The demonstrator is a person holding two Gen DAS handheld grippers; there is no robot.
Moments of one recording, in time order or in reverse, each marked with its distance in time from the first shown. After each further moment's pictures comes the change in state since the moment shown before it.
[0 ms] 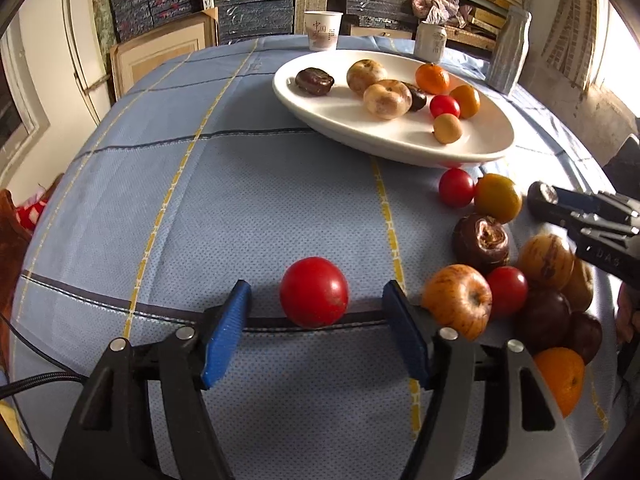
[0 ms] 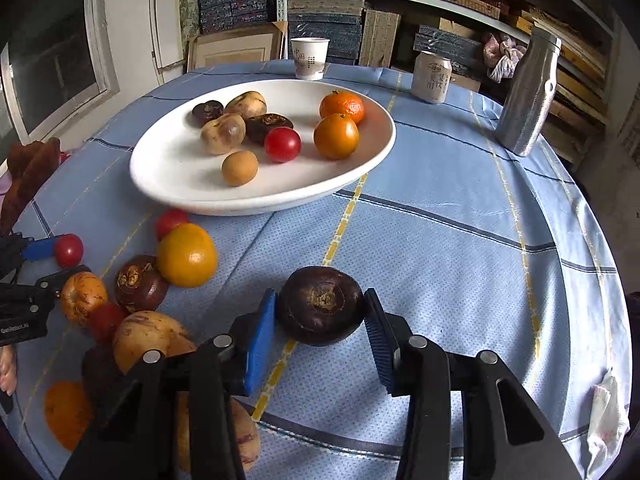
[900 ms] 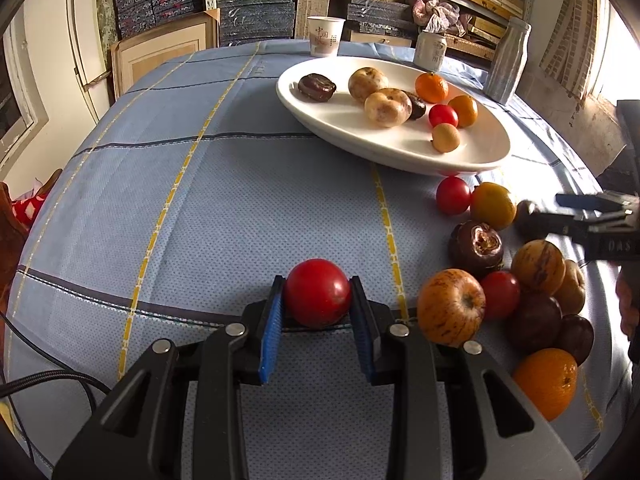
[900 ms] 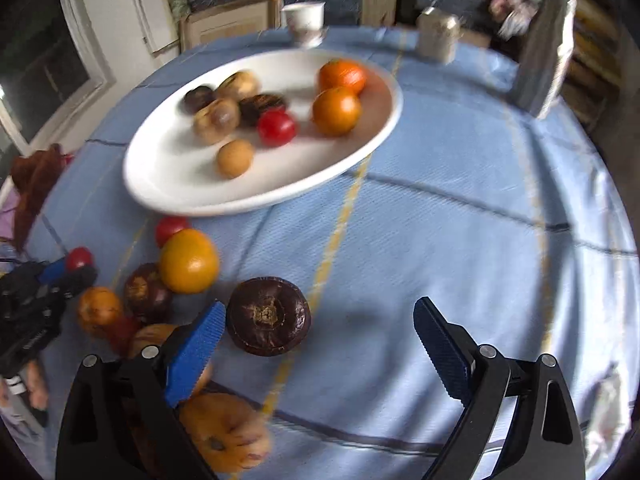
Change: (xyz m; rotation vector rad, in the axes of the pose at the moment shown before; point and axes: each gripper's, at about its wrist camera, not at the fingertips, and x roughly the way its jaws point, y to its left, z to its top) left arm -0.003 0.002 -0.001 -0.013 -0.016 -0.015; right arm 0.006 -0.016 0.019 0.064 0.131 0.018
